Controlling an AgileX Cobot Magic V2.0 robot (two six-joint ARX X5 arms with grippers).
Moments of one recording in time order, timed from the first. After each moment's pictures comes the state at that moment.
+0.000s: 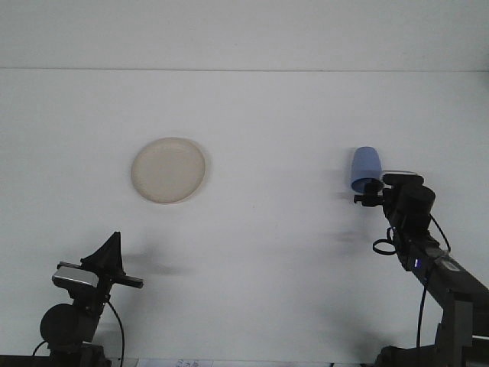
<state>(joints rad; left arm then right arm) -0.11 0.00 0.03 0.17 0.07 0.04 -0.14 1.52 0.67 0.40 -0.08 0.00</state>
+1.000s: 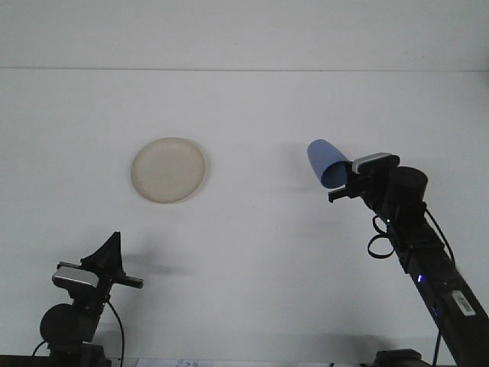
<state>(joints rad) -0.11 0.00 0.03 0.17 0.07 0.04 0.09 1.25 0.90 -0.07 -0.26 -0.06</state>
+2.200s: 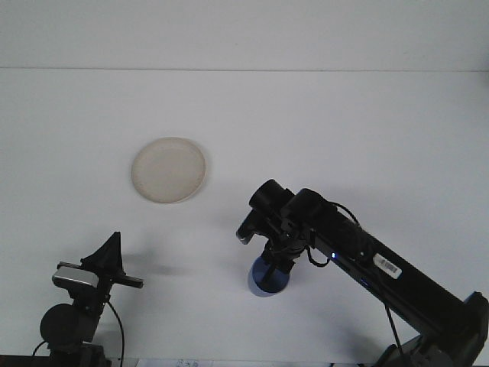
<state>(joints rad) -0.11 0.00 0.03 0.17 0.07 0.03 0.77 1.63 1.50 -1.33 -0.13 -0.18</state>
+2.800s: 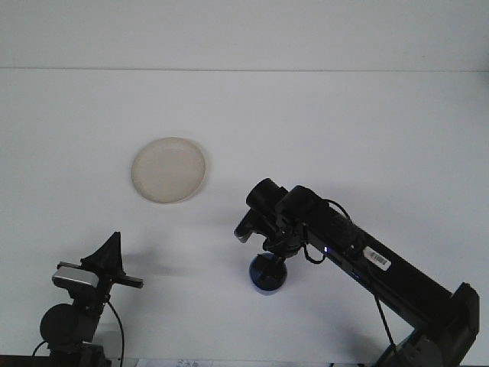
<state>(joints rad) -0.11 0.00 0.03 0.17 0.07 0.04 0.77 1.67 1.51 -1.33 -0.13 -0.19</state>
